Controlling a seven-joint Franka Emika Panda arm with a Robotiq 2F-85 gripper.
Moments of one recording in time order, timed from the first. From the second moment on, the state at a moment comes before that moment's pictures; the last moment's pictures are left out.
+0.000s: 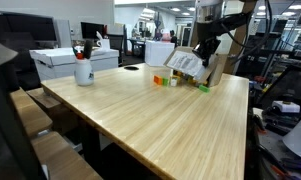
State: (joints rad) arm -0.01 -0.27 0.17 -2.46 -0.35 2.01 0.87
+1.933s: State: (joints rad) arm -0.07 -0.33 0.14 -2.38 -0.46 2.11 0.88
